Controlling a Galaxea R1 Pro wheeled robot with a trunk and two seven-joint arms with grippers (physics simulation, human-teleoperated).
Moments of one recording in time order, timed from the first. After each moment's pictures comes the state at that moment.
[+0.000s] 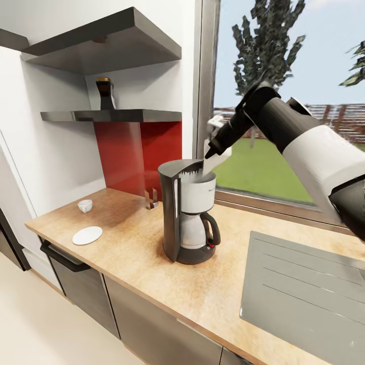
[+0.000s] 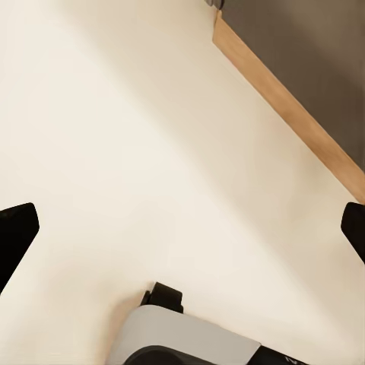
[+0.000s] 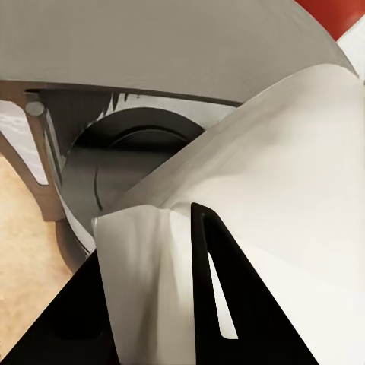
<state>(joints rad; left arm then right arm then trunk) 0.01 -0.05 0.41 -0.53 0.00 -0.10 -0.01 -1.79 -0.06 0.68 -0.59 0.33 0.92 1.32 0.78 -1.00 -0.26</state>
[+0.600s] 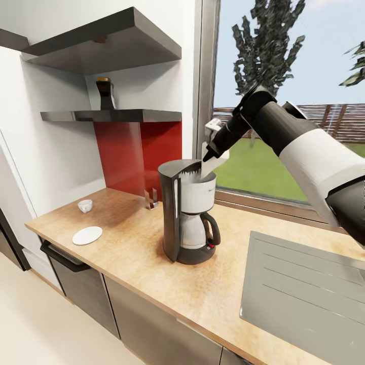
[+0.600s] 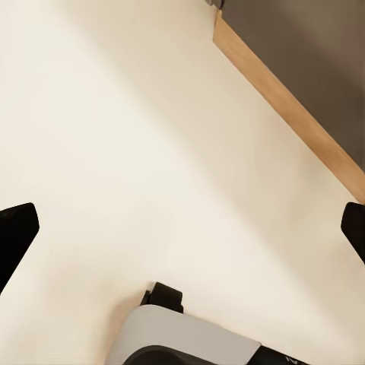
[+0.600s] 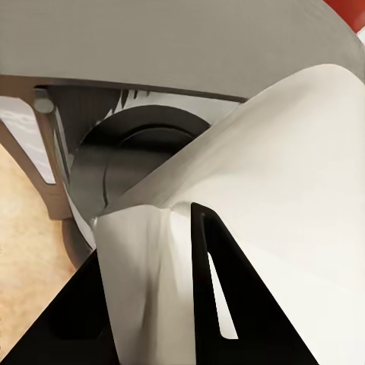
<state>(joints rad) 0.01 -0.05 0.41 -0.53 0.00 -0.10 -0.01 -1.78 -0.05 0.68 -0.59 0.33 0.92 1.32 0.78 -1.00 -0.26</state>
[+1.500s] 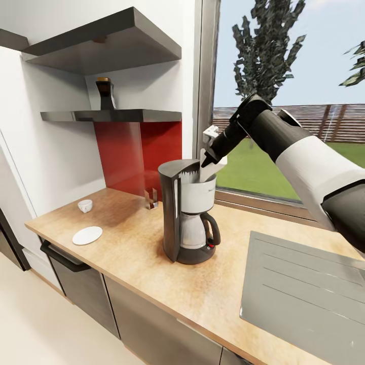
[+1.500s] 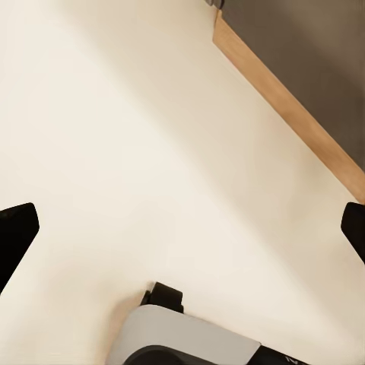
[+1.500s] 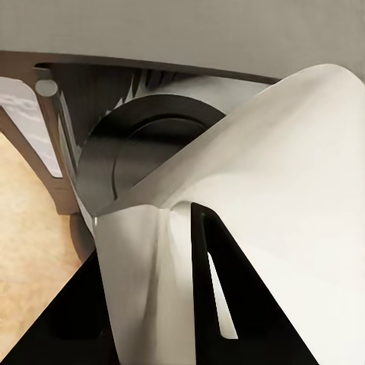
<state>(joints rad) 0.01 -0.05 0.41 -0.53 0.00 -0.10 -0.01 -1.74 -0.04 0.68 -0.59 0.33 0.91 1.32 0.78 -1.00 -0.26</state>
